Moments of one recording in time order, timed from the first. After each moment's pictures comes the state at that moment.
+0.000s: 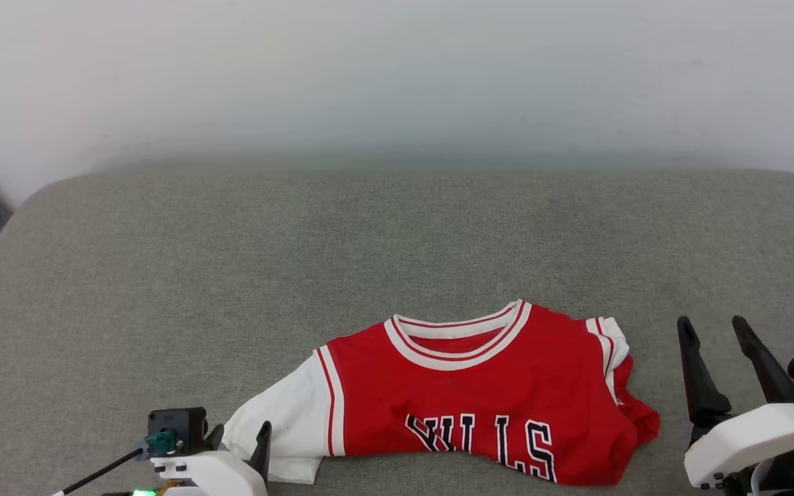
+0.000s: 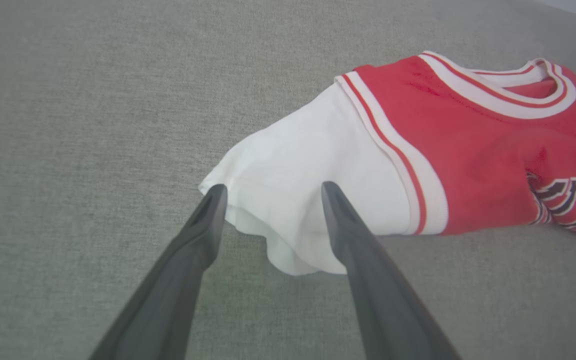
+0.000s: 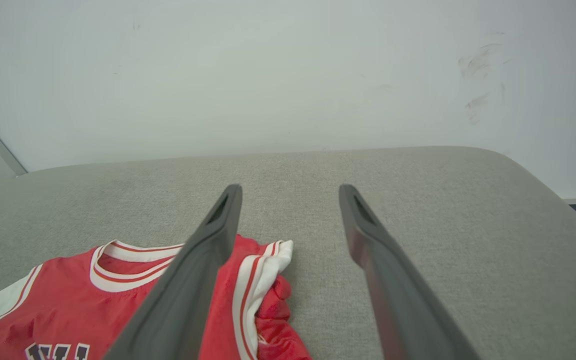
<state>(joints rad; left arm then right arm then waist) -0.02 0.41 -0.47 0.13 -0.67 0.28 0.17 0.03 -0.05 -0.12 -0.09 0.17 0.13 0.09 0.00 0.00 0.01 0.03</state>
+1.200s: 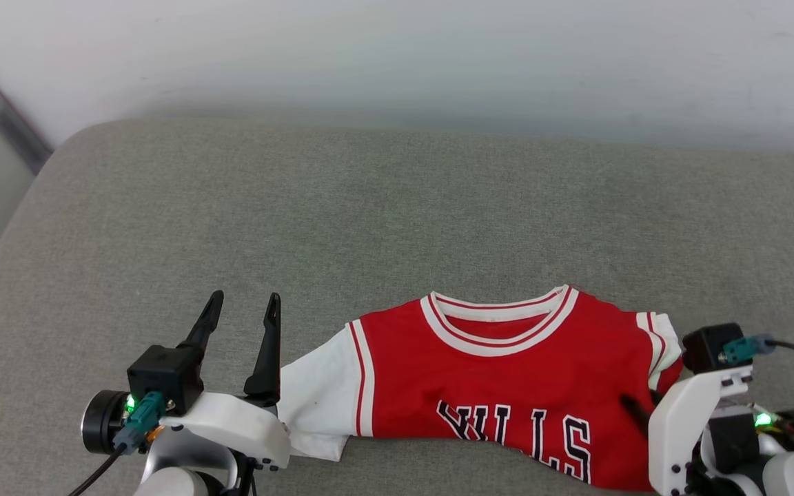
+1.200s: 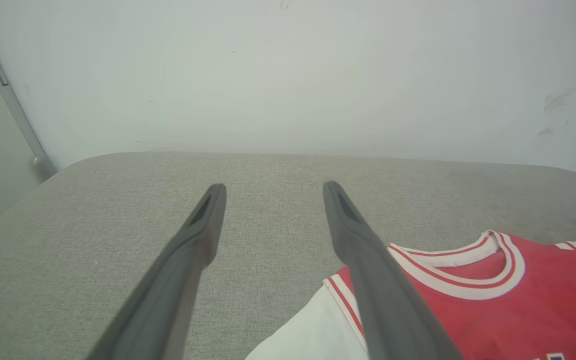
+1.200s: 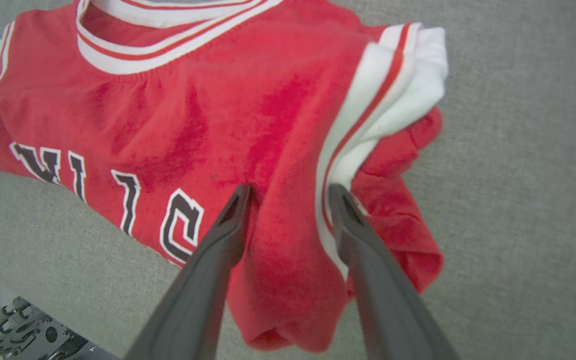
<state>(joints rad) -0.13 0.41 -0.45 -0.05 -0.52 0.29 -0.13 -0.06 -0.16 0.05 0.05 0.28 0.13 0.73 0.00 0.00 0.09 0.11</state>
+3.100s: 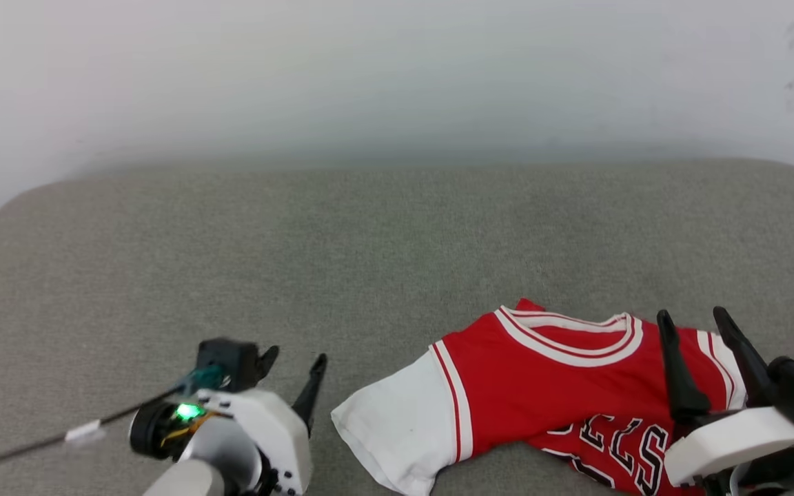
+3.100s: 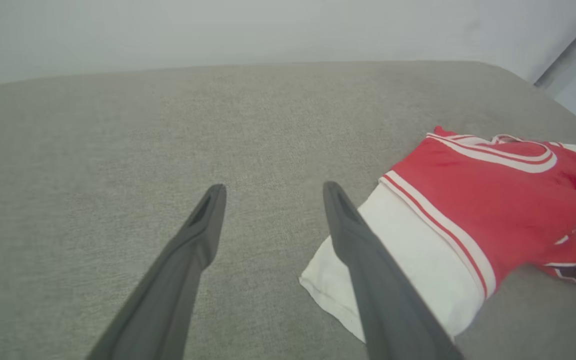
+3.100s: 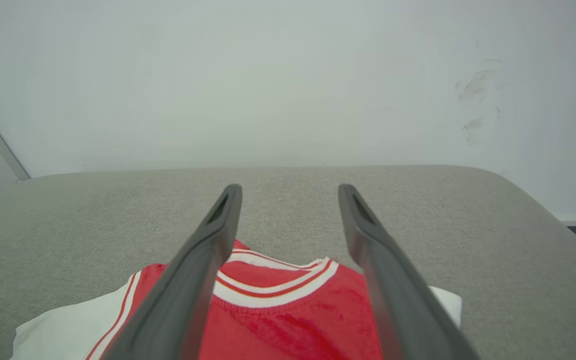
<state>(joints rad) -0.17 0.42 -0.55 0.09 -0.62 0.21 0.09 0.04 -0.05 -0.06 -0.08 0.14 0.13 0.01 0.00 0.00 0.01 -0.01</state>
